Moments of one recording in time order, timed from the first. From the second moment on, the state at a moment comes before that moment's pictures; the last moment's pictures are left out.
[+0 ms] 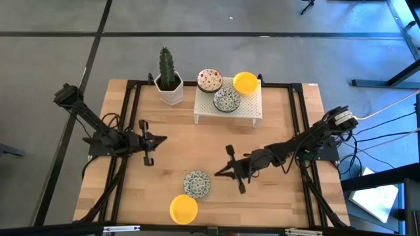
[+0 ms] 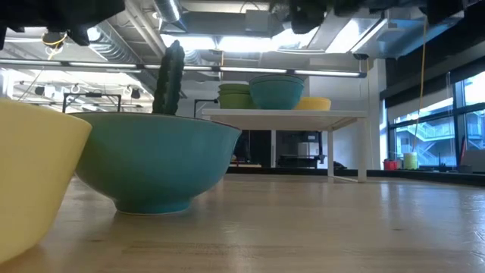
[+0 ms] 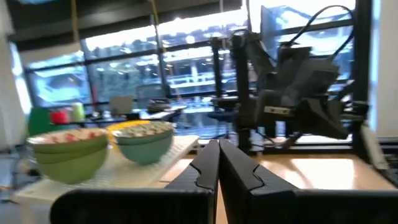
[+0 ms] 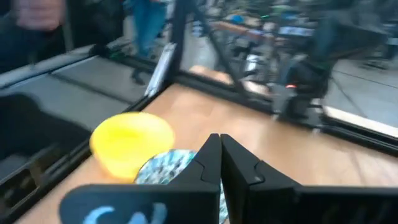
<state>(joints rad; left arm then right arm) -0.68 0.75 0.08 1.00 -0.93 0.34 0.42 1.54 0.77 0.67 0.17 -0.20</state>
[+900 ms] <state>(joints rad) -0.69 0.73 0.08 0.90 -0.83 0.27 0.36 1.56 0.84 0.33 0.29 0.25</state>
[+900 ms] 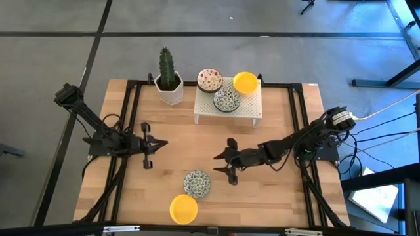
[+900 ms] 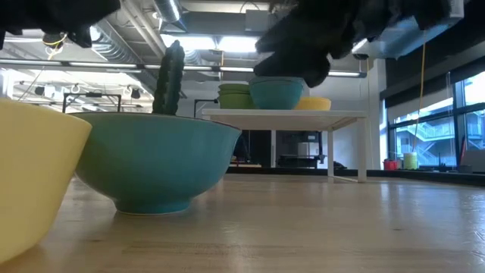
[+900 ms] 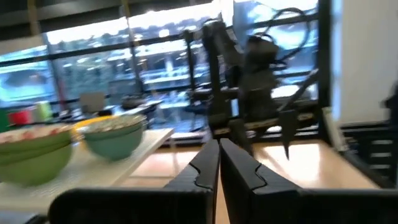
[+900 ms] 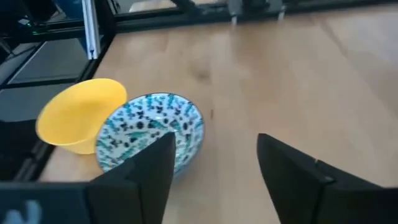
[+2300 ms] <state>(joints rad) -0.69 0.73 0.08 0.87 -0.34 0.28 0.26 1.84 1.63 -0.68 0.17 0.39</state>
